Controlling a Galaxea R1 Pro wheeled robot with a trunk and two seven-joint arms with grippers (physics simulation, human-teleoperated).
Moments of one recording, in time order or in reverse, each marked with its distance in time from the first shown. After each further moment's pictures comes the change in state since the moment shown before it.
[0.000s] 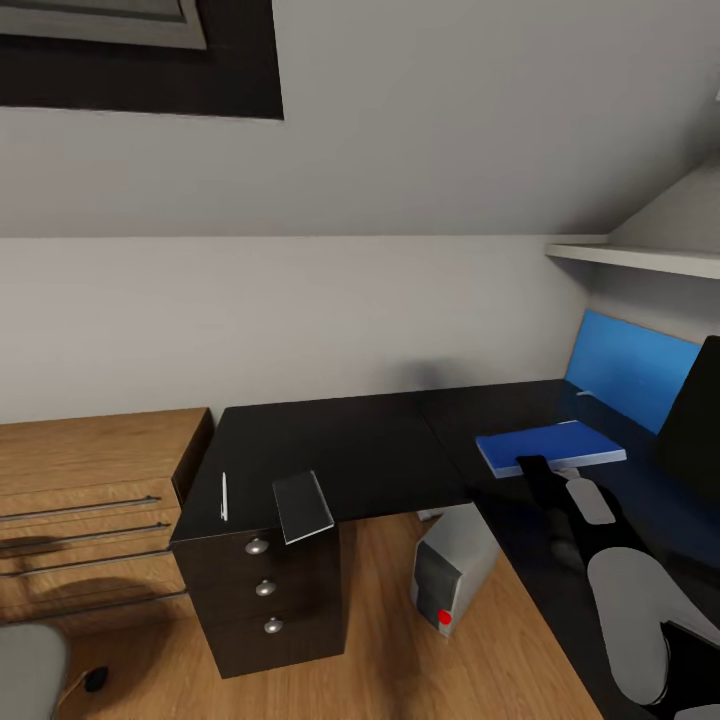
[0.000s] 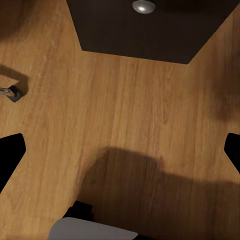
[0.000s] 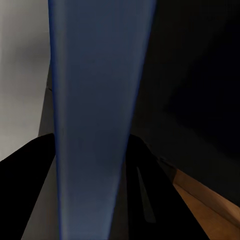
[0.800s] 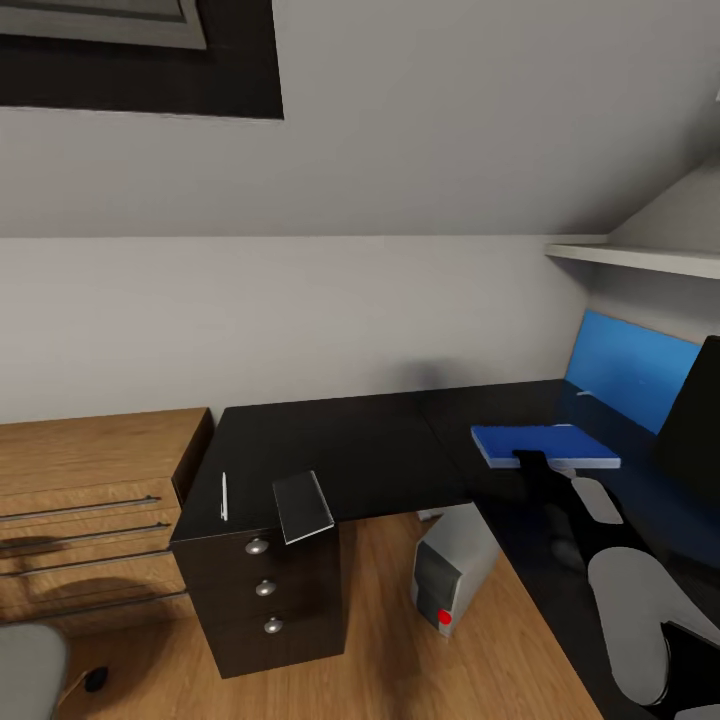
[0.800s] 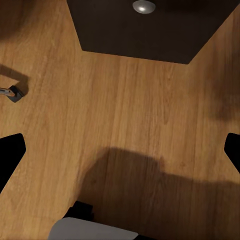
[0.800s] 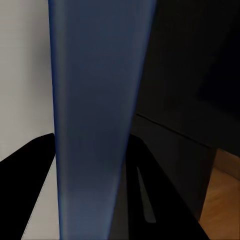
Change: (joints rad) left arm 0.000 0.000 0.000 0.000 -0.002 0.000 0.001; right arm 0.000 -0.002 0.005 -0.006 -0.195 0.021 -0.001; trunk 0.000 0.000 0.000
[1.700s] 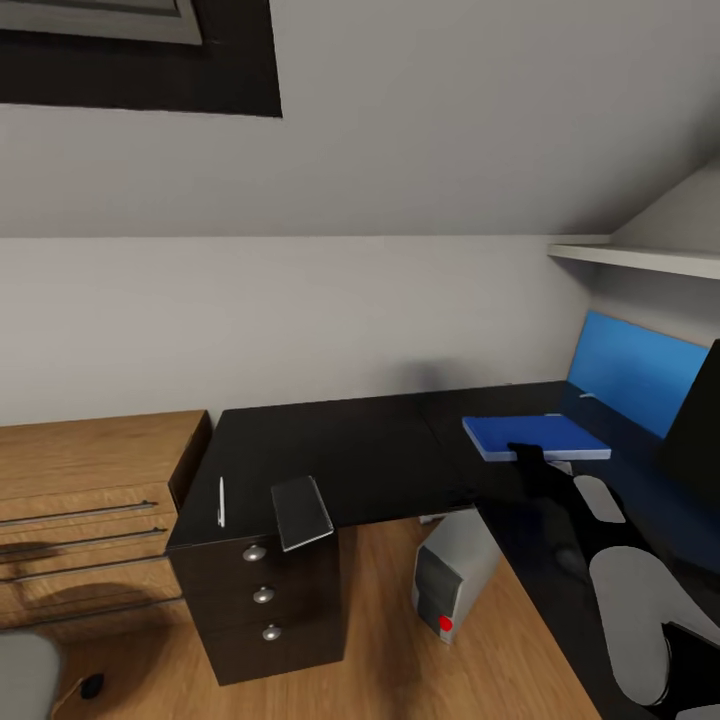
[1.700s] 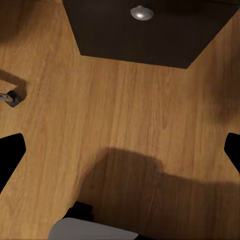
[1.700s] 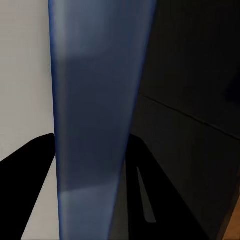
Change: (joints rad) left arm 0.000 0.000 0.000 0.000 0.000 -0.001 0.000; right arm 0.000 -0.002 0.000 -0.016 -0.007 0.071 0.058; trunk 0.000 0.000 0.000
